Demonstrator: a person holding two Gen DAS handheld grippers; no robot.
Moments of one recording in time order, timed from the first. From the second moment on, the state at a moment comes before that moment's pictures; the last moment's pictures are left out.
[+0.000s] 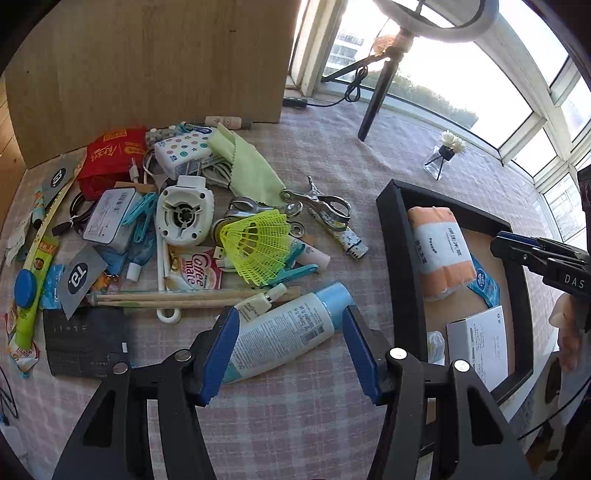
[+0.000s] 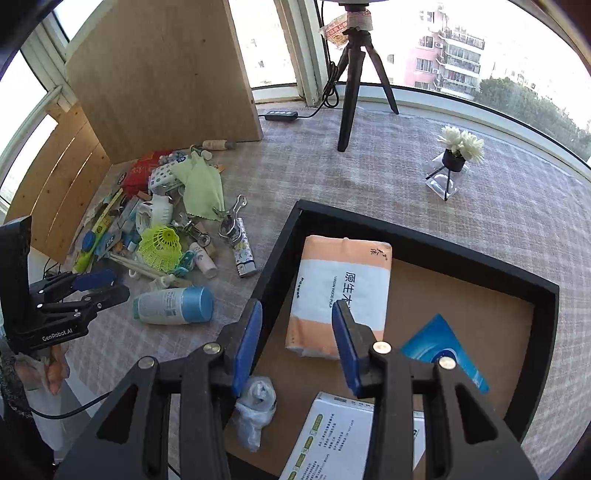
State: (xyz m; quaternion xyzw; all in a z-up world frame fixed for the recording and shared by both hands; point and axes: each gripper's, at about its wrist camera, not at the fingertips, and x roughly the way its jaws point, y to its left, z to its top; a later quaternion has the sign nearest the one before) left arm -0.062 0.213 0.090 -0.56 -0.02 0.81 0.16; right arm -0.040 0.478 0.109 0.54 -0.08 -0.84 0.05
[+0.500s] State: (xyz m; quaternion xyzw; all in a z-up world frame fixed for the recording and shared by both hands) left arm -0.101 0.203 0.069 -0.58 -0.04 0.80 0.14; right arm -0.145 0.415 0.061 0.61 -0.08 -0.78 0.10
